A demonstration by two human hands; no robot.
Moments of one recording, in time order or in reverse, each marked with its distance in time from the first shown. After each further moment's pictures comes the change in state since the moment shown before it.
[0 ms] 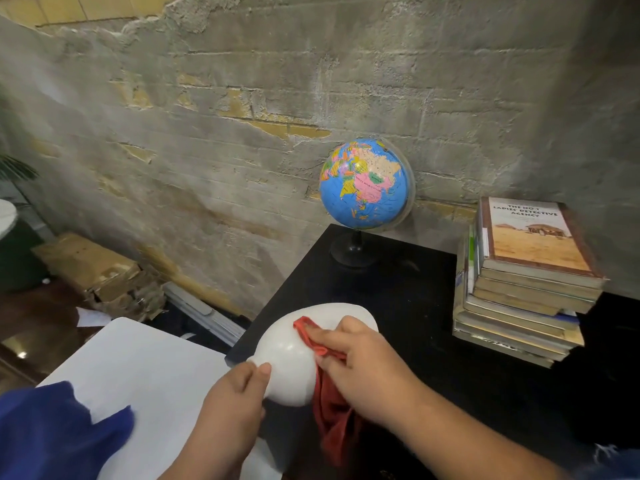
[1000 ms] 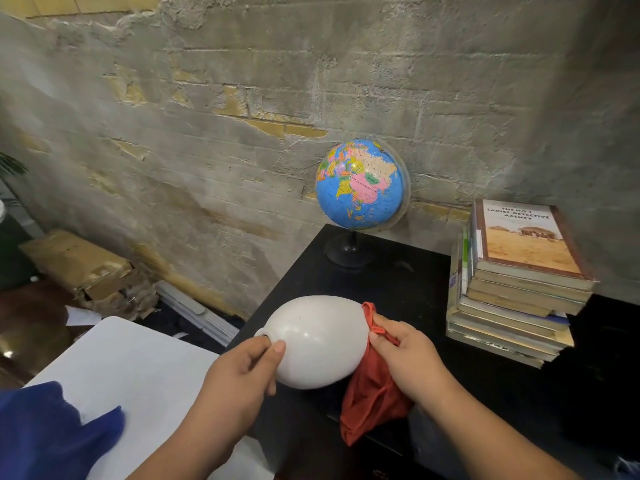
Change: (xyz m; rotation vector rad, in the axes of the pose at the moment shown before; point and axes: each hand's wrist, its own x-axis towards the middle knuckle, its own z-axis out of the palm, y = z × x) left_hand 0.007 0.014 -0.004 0.032 -0.162 0.237; right_hand -0.001 0.070 -0.021 0.269 0.199 0.431
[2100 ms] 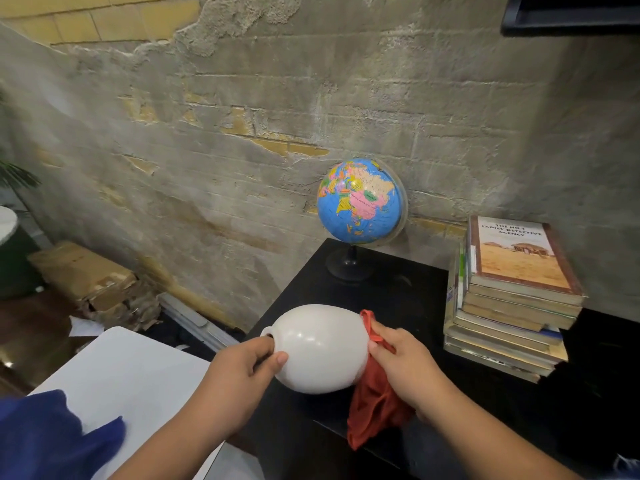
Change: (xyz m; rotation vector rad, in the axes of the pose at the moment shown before) left_hand 0.016 0.003 -0.011 0.361 -0.019 0.238; right_hand -0.004 -0.015 -0.009 -0.082 -0.074 -0.016
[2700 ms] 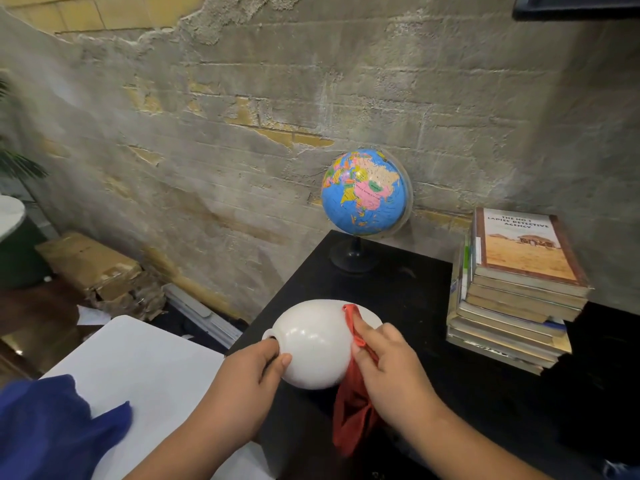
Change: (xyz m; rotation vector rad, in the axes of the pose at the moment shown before) left_hand -0.020 0.002 0.011 0.038 0.024 -0.027; right_hand -0.040 -0.025 0.021 -0.140 0.078 -0.280
